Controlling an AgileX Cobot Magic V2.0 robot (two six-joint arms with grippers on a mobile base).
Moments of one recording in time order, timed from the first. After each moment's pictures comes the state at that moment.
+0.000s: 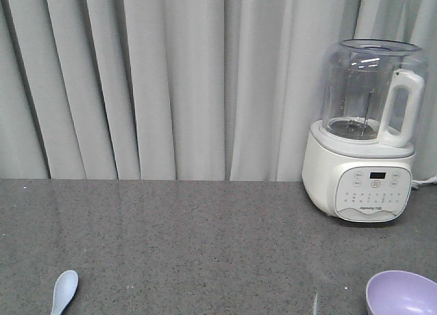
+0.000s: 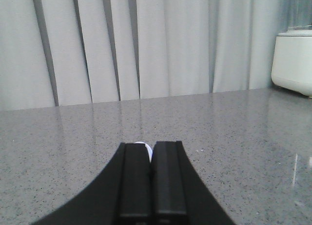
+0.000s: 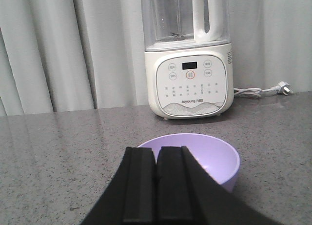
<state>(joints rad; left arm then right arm) -0.21 -0.01 0.03 0.10 0.02 -0.11 0.03 -0.01 0.03 0.02 0.02 0.09</state>
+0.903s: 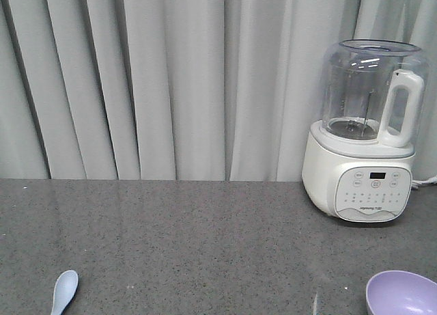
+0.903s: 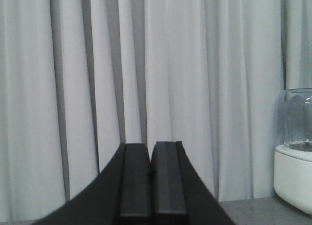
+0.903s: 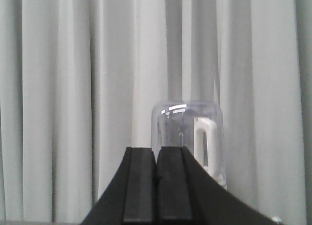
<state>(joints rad) -0.21 0.24 -0.59 0.11 0.17 -0.12 0.03 0.19 -0.55 -0.04 0.11 0.04</state>
